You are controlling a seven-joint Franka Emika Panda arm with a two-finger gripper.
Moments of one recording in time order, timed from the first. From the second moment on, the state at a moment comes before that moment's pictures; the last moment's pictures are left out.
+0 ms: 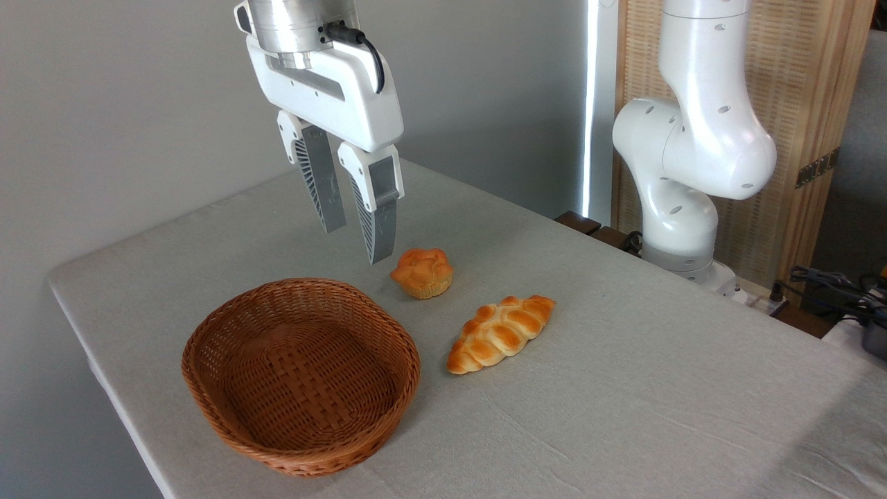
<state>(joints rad) -0.11 -0.02 0.04 -1.62 -0.02 1.60 0.73</state>
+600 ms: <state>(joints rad) -0.24 -0.23 0.01 -2.04 -0.08 1.75 0.73</state>
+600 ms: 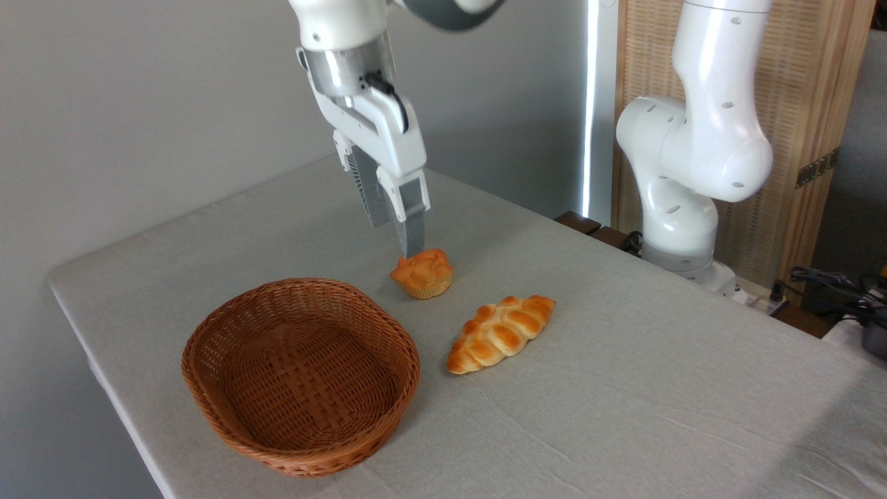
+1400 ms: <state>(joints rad) -0.34 -0.27 -0.04 -2.38 -0.16 2.01 0.85</state>
